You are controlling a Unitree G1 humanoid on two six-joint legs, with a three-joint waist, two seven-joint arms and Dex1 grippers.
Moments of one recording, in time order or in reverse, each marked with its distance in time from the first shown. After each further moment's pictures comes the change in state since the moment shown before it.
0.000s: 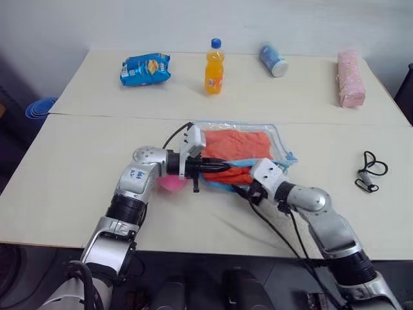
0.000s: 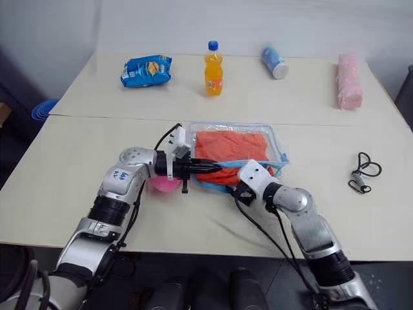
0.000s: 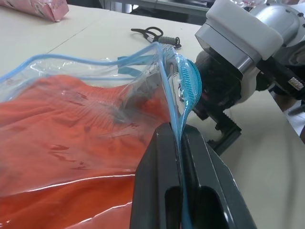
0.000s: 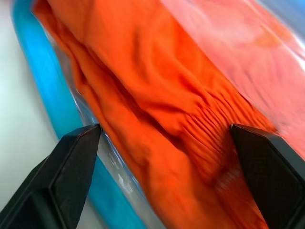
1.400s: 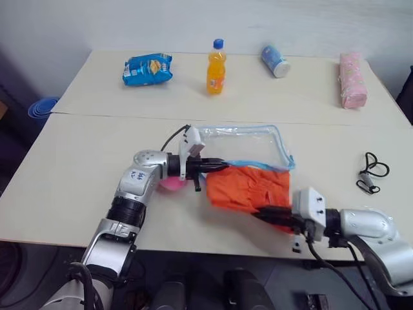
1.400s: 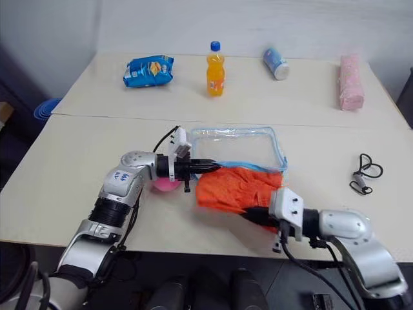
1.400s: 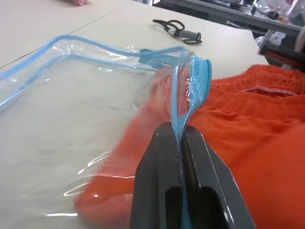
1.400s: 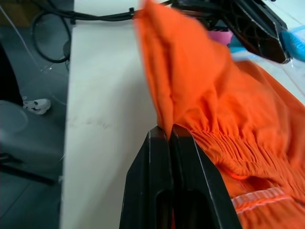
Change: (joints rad) left arm 0.012 -0.010 0.012 0.012 -0.001 0.073 0.103; right arm 0.401 -0.315 -0.319 -0.303 0.442 -0.138 0.484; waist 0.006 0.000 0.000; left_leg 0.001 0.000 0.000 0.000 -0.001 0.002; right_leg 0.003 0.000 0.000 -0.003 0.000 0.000
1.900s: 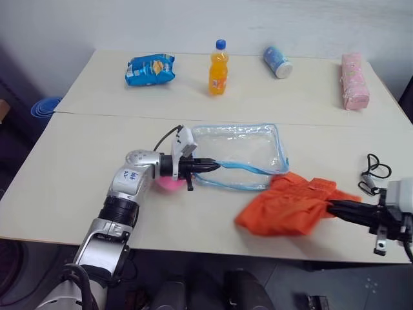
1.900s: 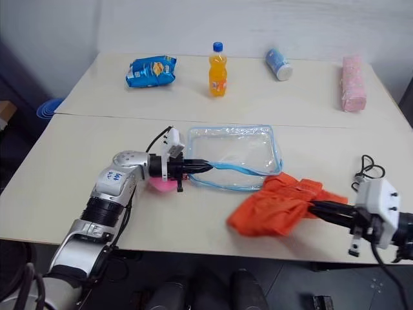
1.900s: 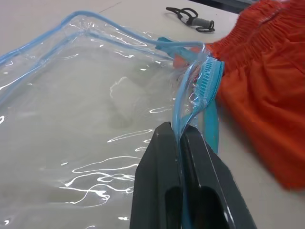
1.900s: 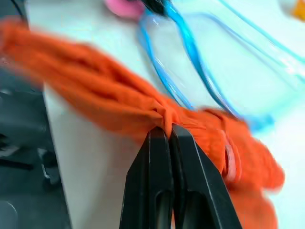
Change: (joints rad) left arm 0.012 0.085 -0.005 0.032 0.001 -0.043 -0.061; right arm 0.178 -0.147 -0.509 0.244 0.105 -0.067 0.173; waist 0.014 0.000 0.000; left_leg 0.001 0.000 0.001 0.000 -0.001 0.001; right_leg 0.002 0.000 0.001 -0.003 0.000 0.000
